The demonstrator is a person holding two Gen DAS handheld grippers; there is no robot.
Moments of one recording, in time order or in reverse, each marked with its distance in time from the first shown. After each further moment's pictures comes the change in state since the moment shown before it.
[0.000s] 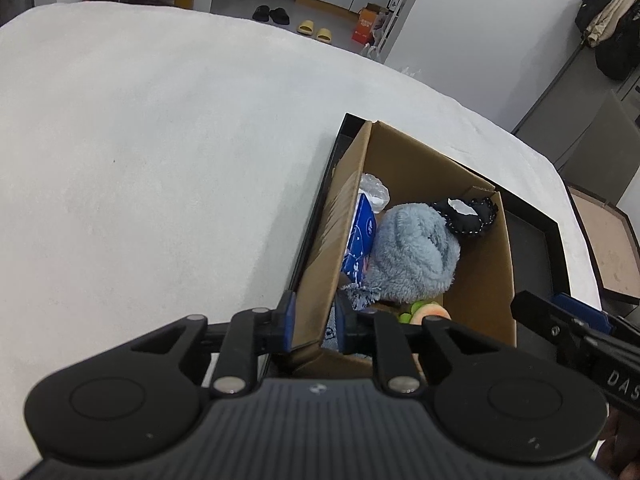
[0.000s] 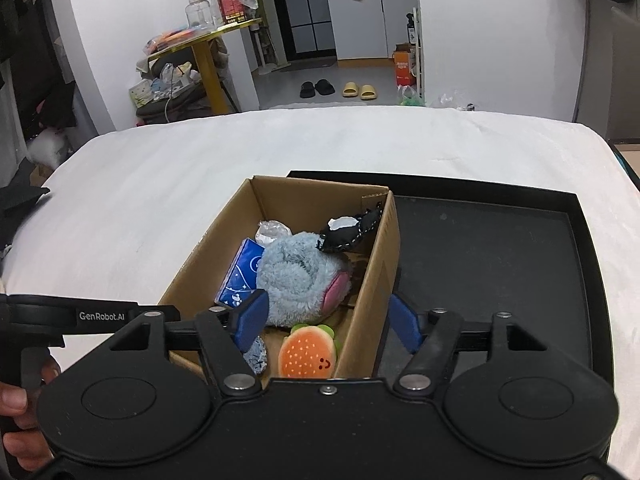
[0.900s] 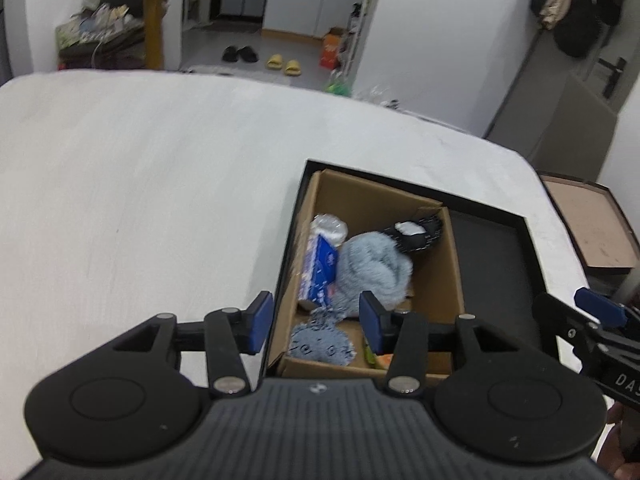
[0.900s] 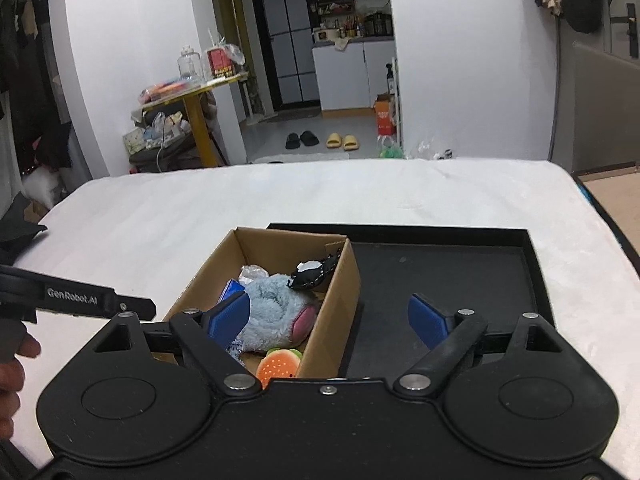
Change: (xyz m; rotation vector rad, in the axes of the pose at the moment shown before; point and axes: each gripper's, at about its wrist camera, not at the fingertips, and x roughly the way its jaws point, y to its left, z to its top) left arm -0.056 -0.032 0.008 0.140 -0.074 0.008; right arm -0.056 -0.023 -0.009 0.021 -0.170 -0.040
